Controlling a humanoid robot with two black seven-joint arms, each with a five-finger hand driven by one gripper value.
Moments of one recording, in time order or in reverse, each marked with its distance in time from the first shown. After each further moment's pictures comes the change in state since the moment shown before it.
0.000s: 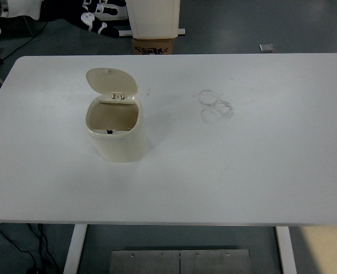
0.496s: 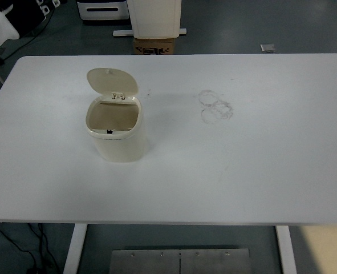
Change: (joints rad) left arm 0.548 -0.201 -0.488 0.388 -0.280 -0.011 -0.148; right arm 0.000 0.000 0.000 0.000 0.000 0.000 0.000
